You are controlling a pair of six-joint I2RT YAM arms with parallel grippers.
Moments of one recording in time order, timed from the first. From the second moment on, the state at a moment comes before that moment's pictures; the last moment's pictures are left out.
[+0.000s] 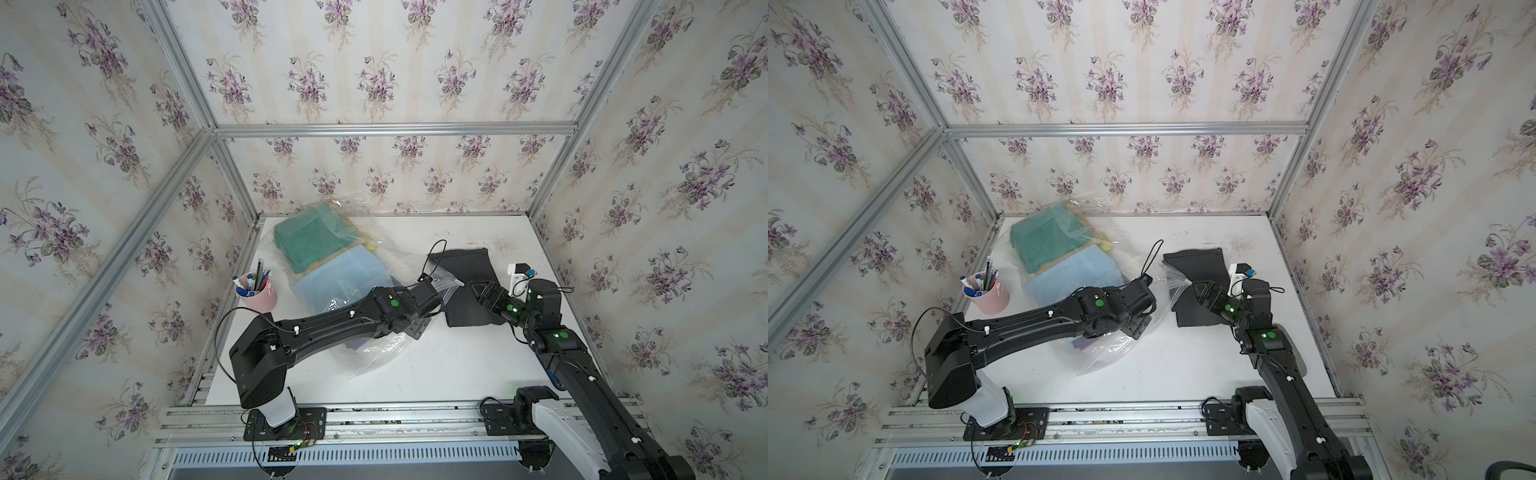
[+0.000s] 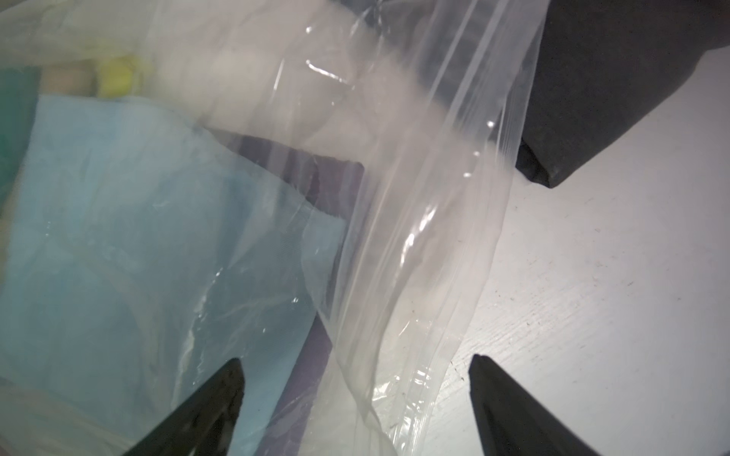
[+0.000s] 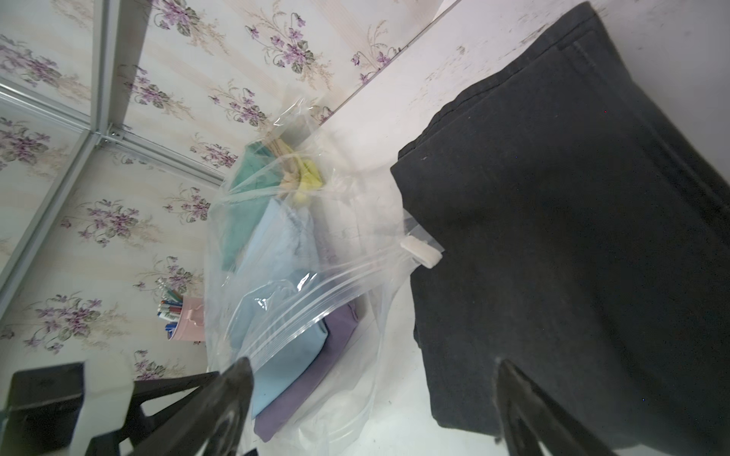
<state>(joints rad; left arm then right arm) -1.03 1.69 1.36 -0.82 -0.41 -0.34 0.10 0.80 0.49 -0.20 -0.44 0.66</state>
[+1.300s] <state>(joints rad) -0.94 1.53 1.25 -0.84 -0.38 -0.43 0.72 1.10 0.27 0.49 -0.33 1.09</state>
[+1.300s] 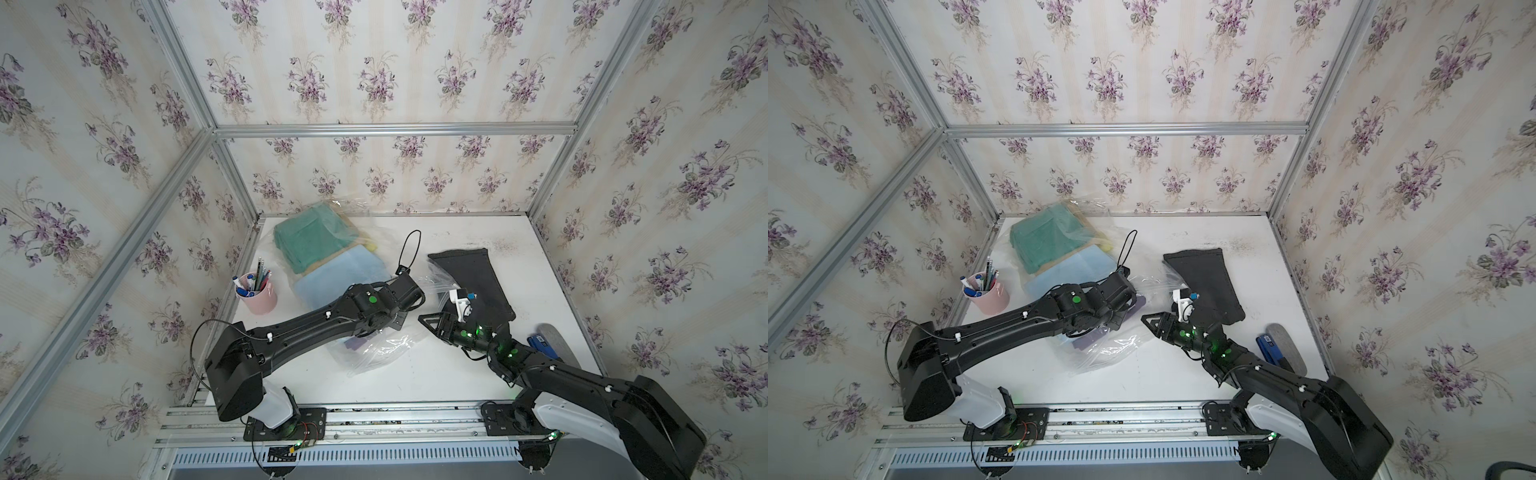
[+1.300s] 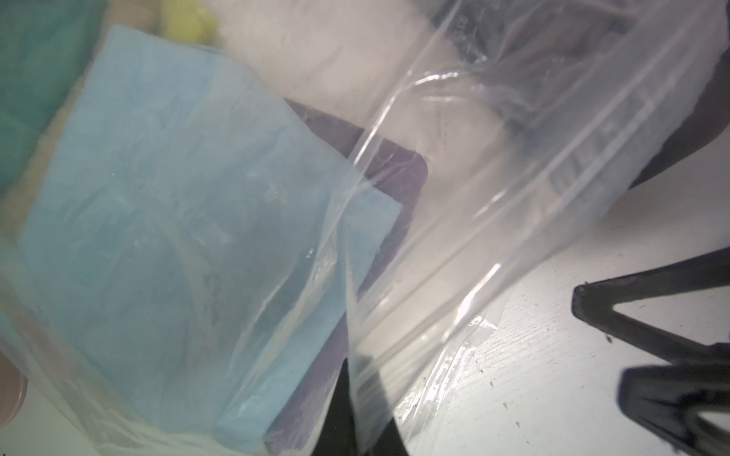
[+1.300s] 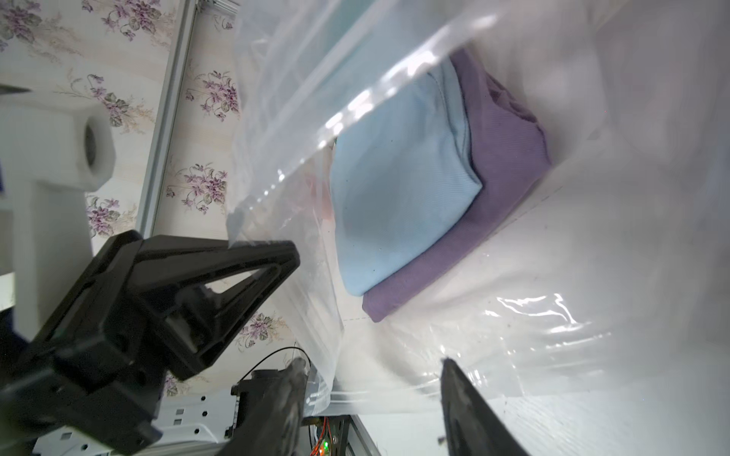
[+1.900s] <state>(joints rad) -0.94 1.49 1.22 -0.82 -0.37 -0.42 0.79 1.61 0.50 0.65 -0.14 1.12</state>
